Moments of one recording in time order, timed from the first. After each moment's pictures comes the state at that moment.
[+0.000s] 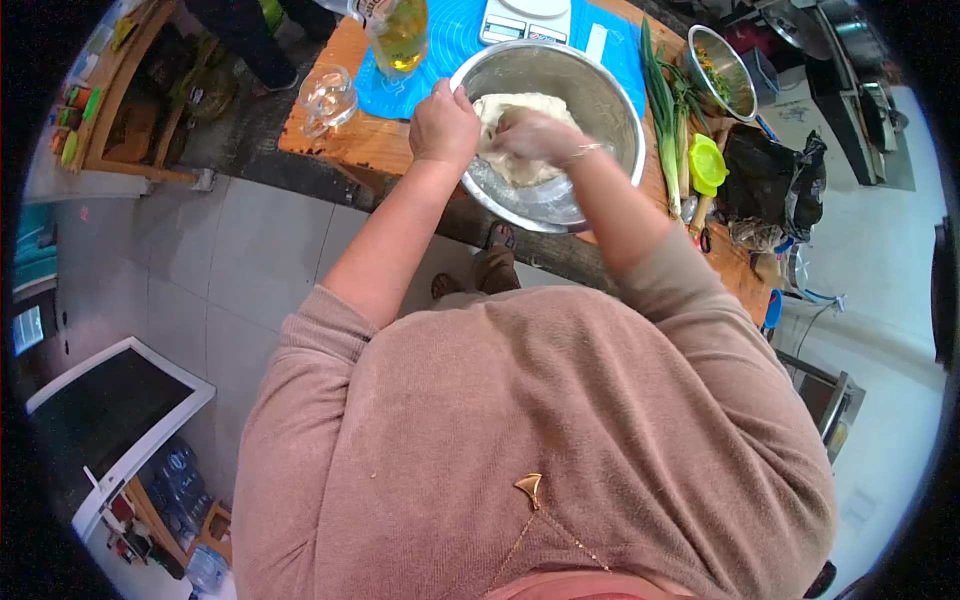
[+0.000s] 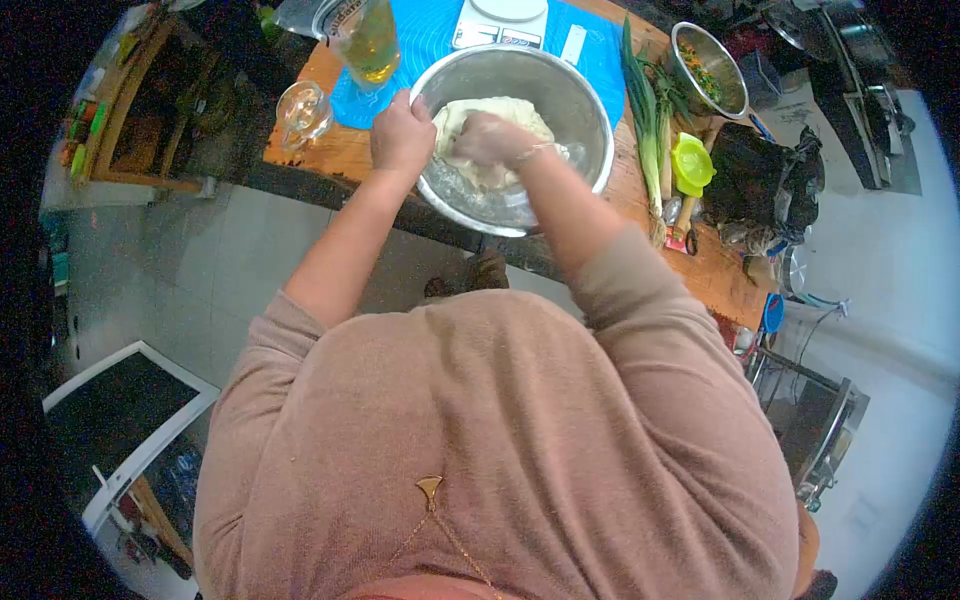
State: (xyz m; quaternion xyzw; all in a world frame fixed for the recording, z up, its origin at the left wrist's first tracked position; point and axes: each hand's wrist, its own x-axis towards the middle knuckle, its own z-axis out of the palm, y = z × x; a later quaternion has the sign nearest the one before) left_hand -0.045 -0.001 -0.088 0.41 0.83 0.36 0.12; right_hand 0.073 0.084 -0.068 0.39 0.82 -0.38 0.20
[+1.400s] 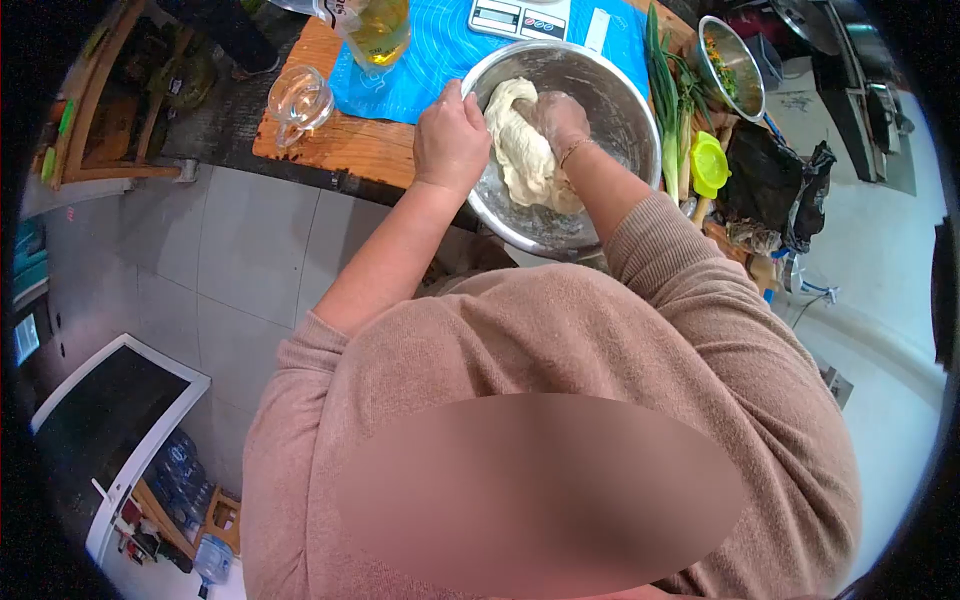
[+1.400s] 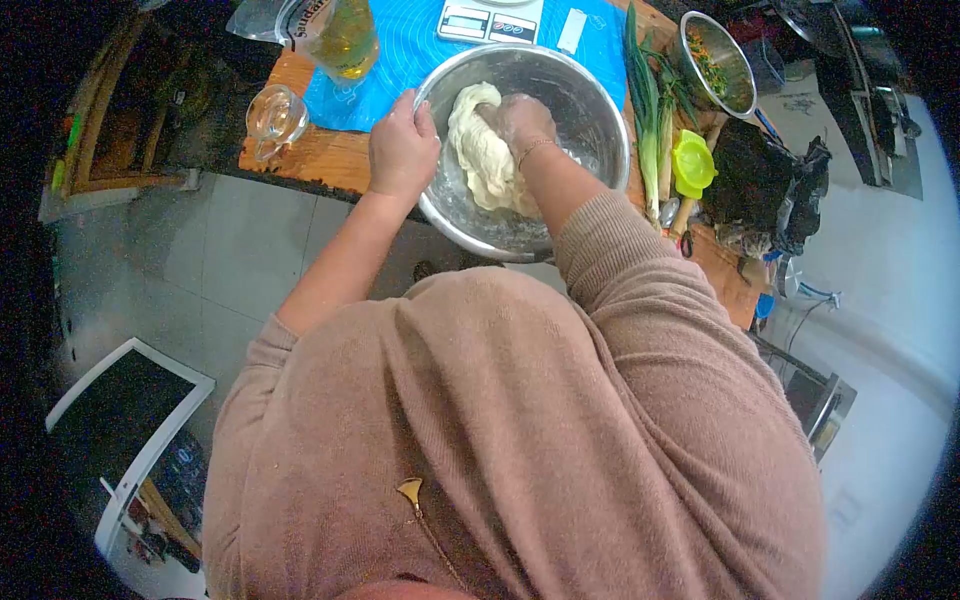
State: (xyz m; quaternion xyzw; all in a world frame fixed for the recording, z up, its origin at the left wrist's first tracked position) left_hand -0.026 0.007 -0.088 0.45 0.79 0.41 0.14; right_hand 0.095 0.138 -0.133 0.57 0.79 -0.23 0.09
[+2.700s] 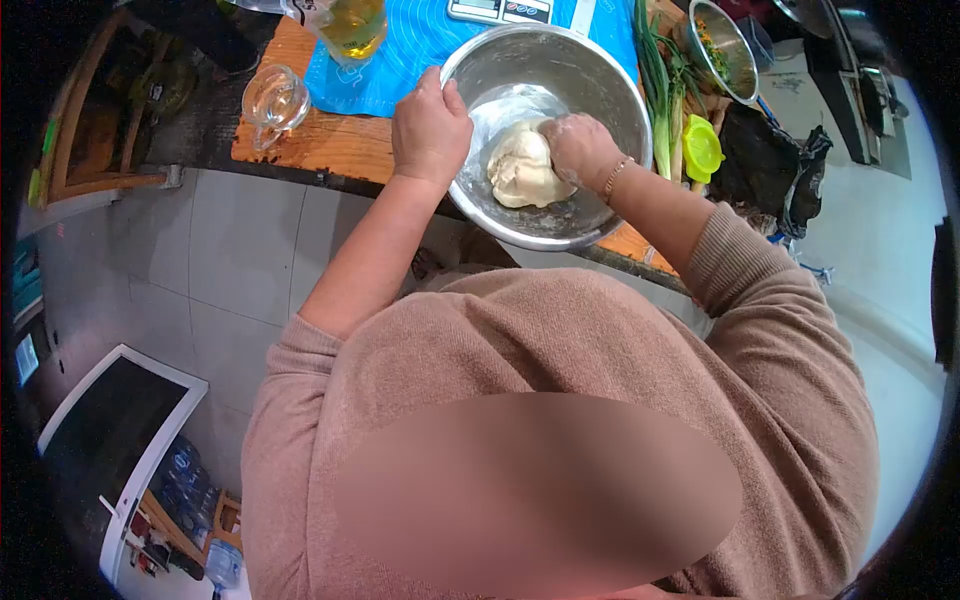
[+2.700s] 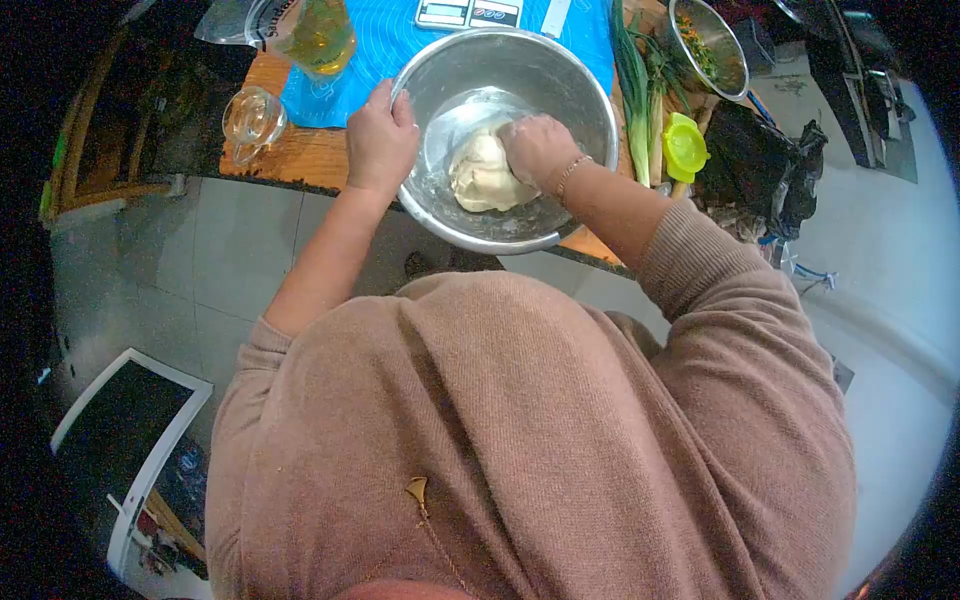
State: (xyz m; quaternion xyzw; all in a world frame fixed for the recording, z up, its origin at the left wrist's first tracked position) left_hand -0.031 0.011 -0.088 0.45 0.78 0.40 0.15; right_hand 0.156 0.106 -0.092 0.31 0.94 -0.07 0.16
